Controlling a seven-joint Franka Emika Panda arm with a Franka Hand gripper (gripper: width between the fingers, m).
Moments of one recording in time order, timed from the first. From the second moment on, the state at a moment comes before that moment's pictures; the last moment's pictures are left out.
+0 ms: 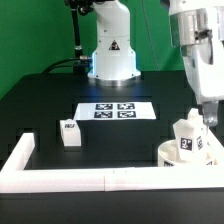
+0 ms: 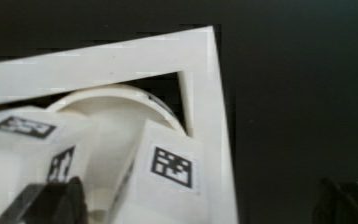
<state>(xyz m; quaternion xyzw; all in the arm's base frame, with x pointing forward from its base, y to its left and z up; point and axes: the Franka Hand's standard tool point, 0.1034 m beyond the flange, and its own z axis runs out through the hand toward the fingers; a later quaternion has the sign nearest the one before) 0.655 0.105 0.115 -0.71 0.70 -0.03 0.11</state>
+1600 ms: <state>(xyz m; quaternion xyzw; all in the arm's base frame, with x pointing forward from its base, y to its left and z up) 0.656 0.111 0.114 -0.99 -0.13 -0.06 -0.02</state>
